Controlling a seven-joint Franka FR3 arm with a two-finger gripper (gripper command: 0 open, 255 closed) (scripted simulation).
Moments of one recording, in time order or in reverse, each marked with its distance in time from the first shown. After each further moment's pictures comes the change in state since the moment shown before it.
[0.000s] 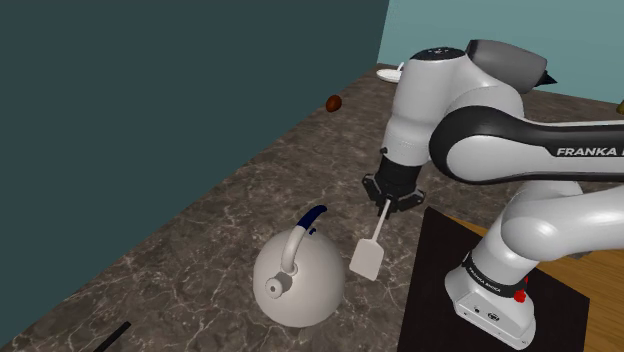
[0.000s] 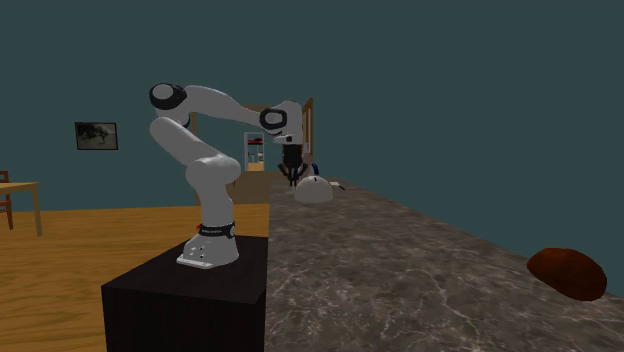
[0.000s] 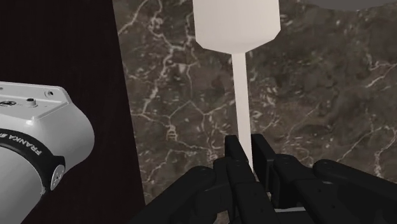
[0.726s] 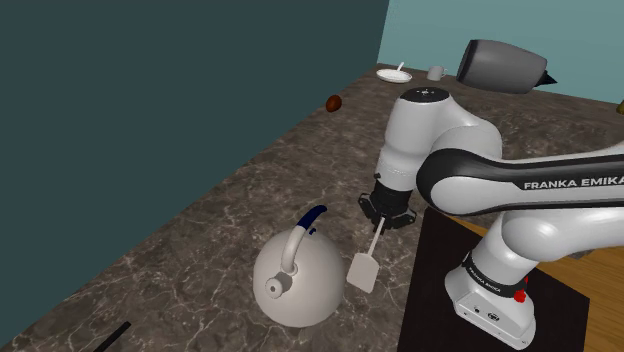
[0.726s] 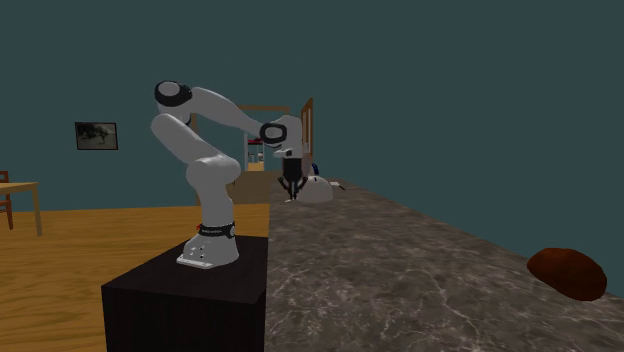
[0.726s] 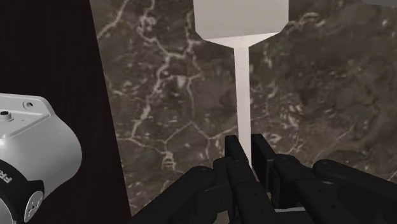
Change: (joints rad) arm 0.014 0.059 0.085 -0.109 0.071 0.166 -0.001
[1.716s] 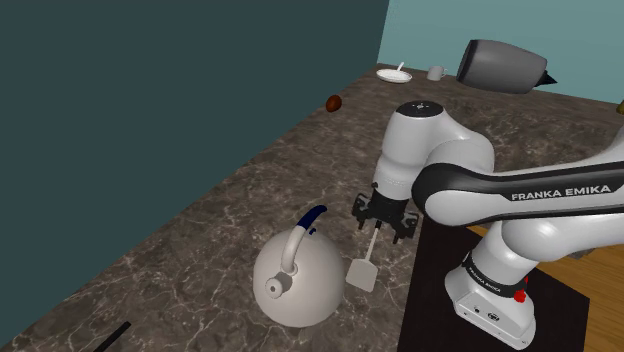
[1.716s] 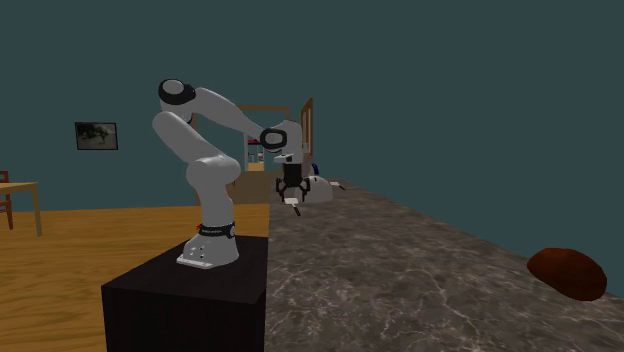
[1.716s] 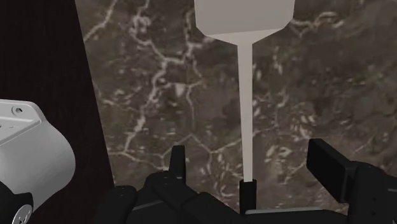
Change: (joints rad) arm 0.000 0.042 0.041 -0.035 0.030 0.077 0.000
